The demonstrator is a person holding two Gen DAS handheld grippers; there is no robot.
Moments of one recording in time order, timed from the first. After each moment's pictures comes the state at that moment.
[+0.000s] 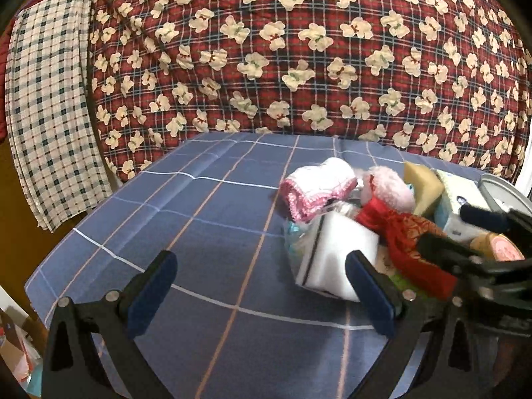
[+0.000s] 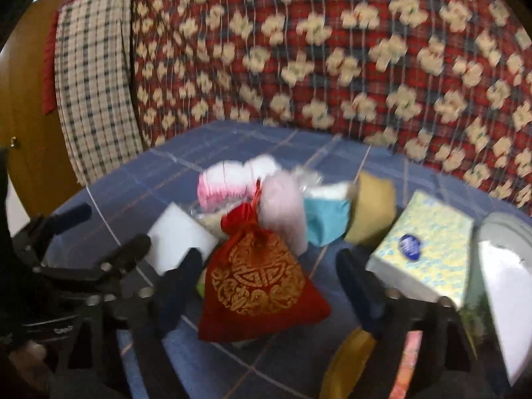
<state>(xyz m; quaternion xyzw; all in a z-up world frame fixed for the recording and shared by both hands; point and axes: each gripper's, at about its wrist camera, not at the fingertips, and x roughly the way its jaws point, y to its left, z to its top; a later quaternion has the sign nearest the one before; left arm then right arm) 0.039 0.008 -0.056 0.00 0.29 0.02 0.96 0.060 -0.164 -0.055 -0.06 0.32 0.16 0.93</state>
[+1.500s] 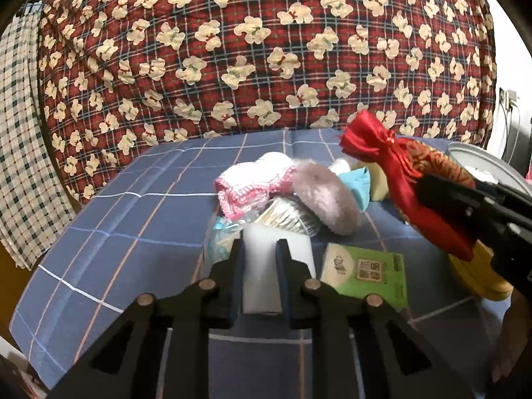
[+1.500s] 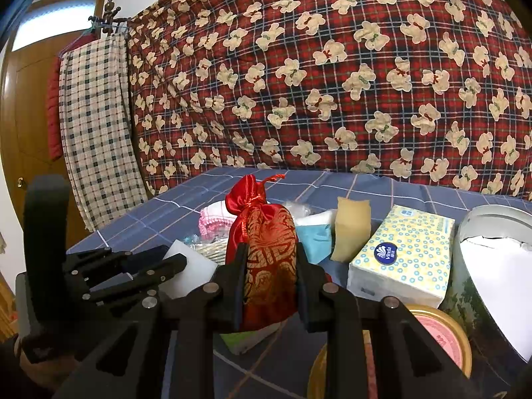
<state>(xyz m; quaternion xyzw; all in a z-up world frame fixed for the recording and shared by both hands) 0.052 -0.029 -0.059 0.05 0.28 -0.08 0.95 0.028 -0.194 -0.042 0.01 0.22 0.16 0.96</state>
